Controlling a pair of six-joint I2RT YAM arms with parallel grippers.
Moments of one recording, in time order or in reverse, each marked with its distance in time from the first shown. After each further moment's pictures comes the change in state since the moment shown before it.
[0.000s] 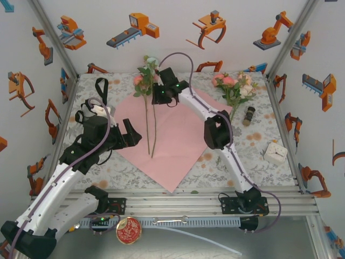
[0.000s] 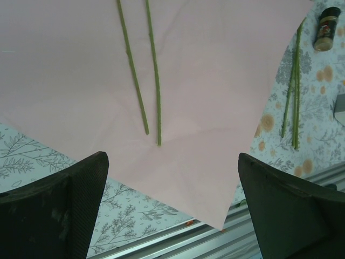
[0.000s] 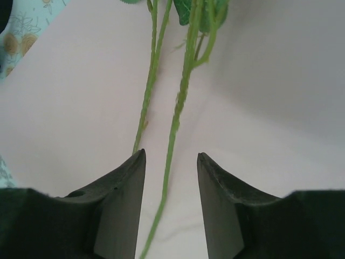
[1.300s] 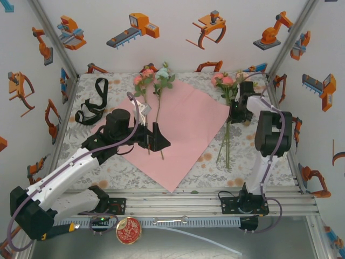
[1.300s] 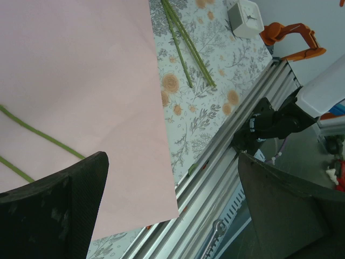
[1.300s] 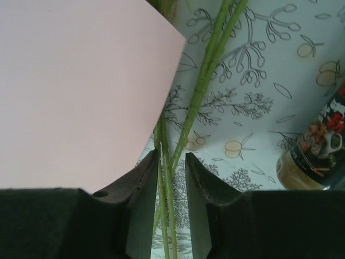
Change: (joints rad) left arm -0.217 0.237 0.038 0.310 0.349 0.115; right arm -0.629 -0.527 -0.983 0.069 0.021 -0.203
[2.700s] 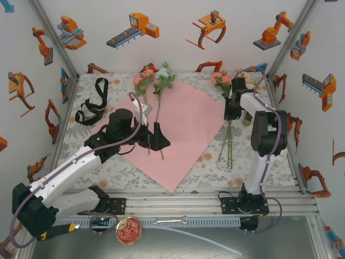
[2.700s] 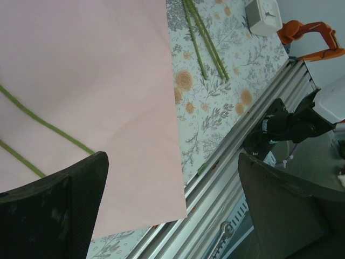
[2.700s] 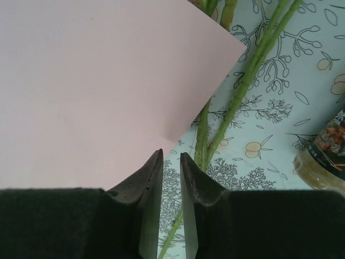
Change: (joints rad) left arm 0.000 0.031 0.000 -0.011 -0.039 0.008; right arm 0.089 0.016 0.068 -0.056 0.119 0.003
